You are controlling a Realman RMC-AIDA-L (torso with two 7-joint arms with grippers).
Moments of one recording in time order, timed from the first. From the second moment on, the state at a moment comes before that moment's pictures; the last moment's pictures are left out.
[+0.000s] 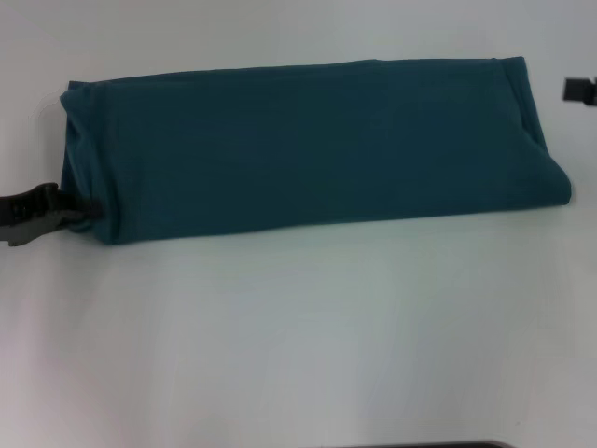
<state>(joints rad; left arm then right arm) -0.41 -2.08 -2.55 -0.84 -0.83 1.46 -2.42 0.45 1.90 -0.47 -0.82 -2.16 -1.67 2.10</state>
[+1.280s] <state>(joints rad) -0.42 -2.09 -2.56 -0.95 -0.89 1.60 -2.41 0.51 1.88 -0.52 -0.69 -2.43 -1.55 2.26</state>
